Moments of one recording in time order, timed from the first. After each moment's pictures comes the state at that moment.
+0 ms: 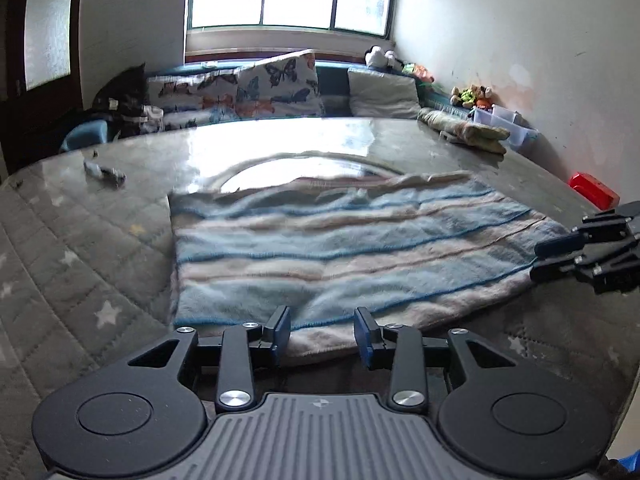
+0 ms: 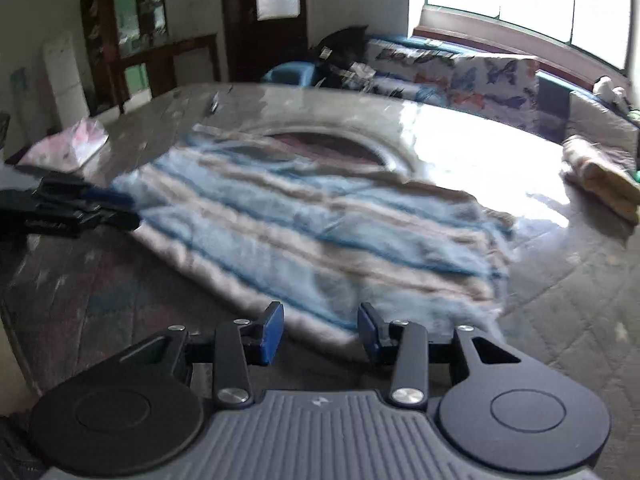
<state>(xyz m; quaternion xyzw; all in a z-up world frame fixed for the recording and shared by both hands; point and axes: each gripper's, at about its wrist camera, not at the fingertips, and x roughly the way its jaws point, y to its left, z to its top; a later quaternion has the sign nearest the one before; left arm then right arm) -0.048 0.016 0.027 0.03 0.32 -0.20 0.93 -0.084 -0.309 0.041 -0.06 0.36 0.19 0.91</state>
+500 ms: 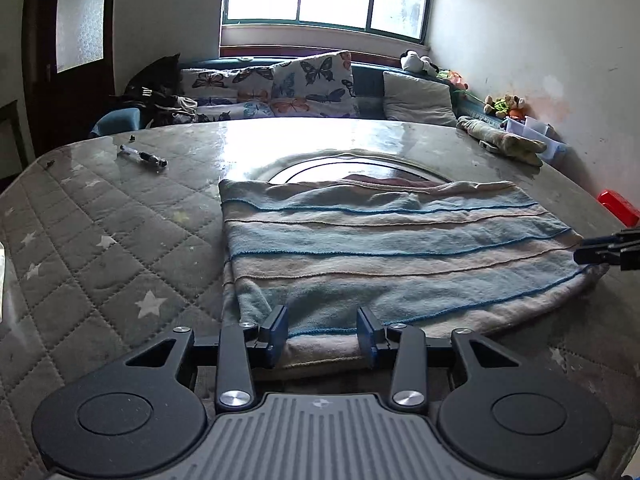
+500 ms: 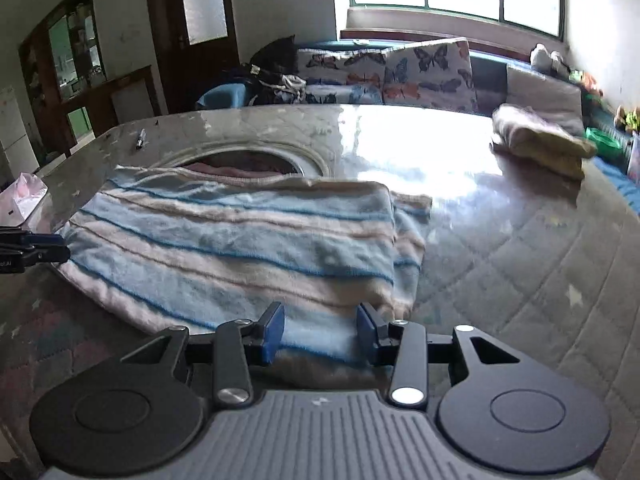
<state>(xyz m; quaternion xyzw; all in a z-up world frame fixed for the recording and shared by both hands) -0.036 0.042 0.013 0.01 0.34 -0.15 0.93 -0.066 -0.357 0.033 -0.01 0.36 0.12 0.93</state>
